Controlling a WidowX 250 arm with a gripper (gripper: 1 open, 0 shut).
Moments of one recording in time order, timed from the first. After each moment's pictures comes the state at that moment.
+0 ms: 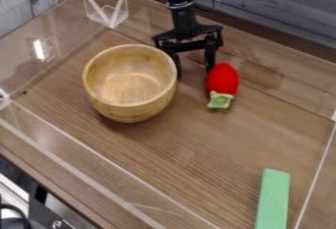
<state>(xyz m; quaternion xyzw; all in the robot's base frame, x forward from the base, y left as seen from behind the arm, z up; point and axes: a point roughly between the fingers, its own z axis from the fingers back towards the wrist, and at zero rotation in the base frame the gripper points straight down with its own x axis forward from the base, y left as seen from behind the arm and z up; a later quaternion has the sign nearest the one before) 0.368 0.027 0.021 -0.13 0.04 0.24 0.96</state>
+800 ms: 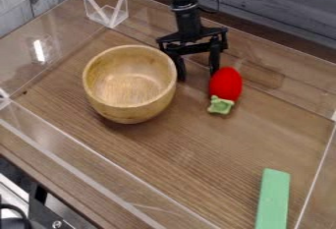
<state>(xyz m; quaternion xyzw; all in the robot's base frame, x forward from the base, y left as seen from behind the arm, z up) 0.367 0.029 0.022 -0.13 0.03 0.23 0.96</state>
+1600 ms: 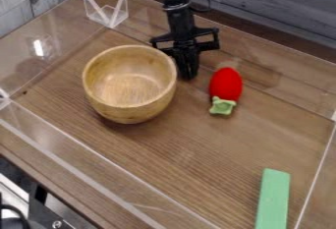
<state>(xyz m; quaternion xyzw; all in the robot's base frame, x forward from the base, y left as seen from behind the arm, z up) 0.367 0.055 0.019 -0.14 0.03 0.23 0.96</state>
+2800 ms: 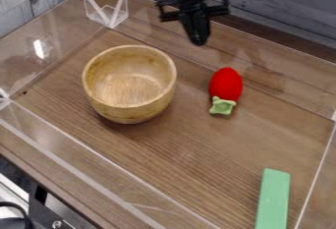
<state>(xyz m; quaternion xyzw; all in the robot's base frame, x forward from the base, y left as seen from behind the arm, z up) 0.366 0.011 0.098 -0.17 -0.04 0.09 0.98</state>
